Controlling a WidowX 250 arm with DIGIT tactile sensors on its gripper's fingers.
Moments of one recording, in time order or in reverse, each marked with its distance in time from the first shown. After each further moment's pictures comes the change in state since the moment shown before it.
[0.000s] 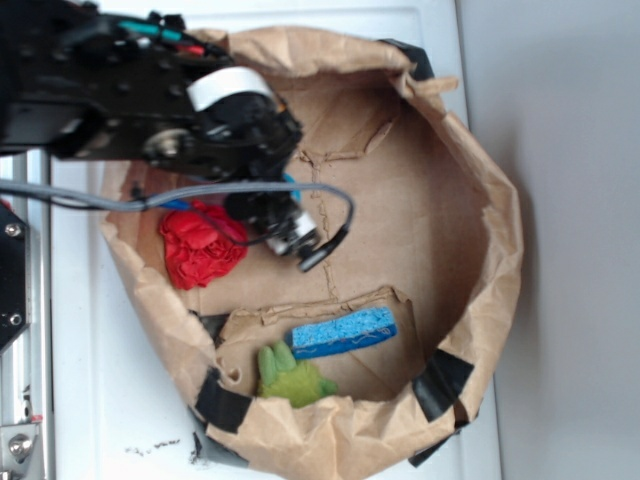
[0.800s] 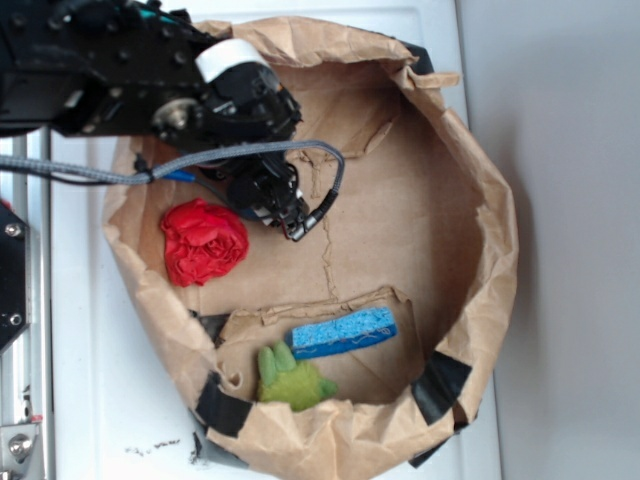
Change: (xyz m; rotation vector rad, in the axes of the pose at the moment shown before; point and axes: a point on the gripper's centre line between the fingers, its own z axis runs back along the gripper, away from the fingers) arm 0.003 -0.003 0.010 0.007 0.094 0.125
